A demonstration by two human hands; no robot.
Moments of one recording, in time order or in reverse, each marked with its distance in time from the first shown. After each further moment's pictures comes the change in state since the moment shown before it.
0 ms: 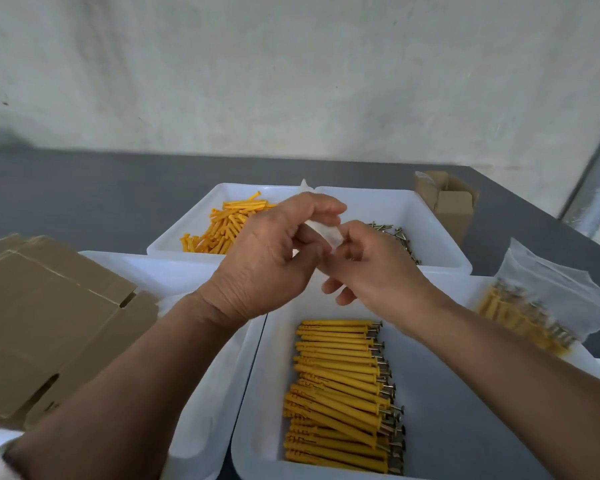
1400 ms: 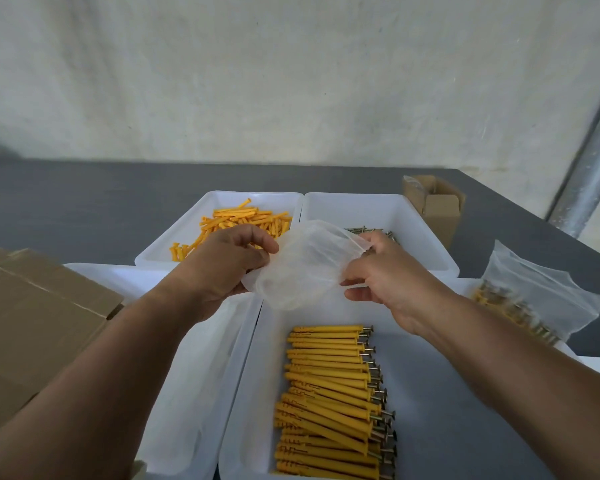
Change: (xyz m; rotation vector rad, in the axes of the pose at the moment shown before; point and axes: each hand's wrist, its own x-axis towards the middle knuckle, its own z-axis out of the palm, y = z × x) left_hand 0.002 -0.024 -0.020 -0.464 -0.015 -0.864; right_hand 0.013 0.016 -0.023 0.139 0.091 0.315
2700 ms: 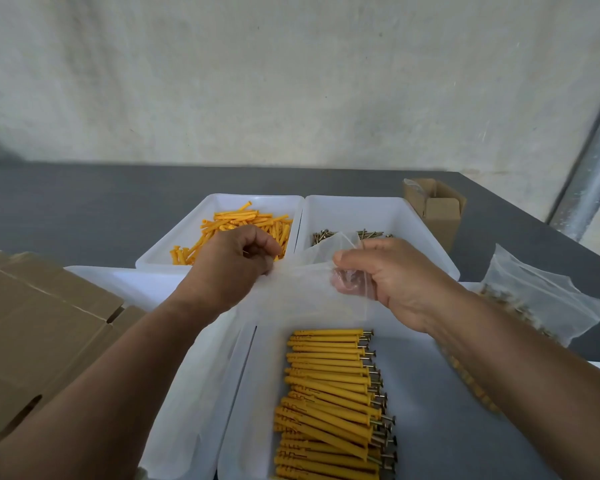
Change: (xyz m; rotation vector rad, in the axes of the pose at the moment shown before) left_hand 0.003 -0.010 0.003 0.372 0.175 0.280; right_hand -0.008 -0.011 -0.004 0.199 -0.127 -0.035
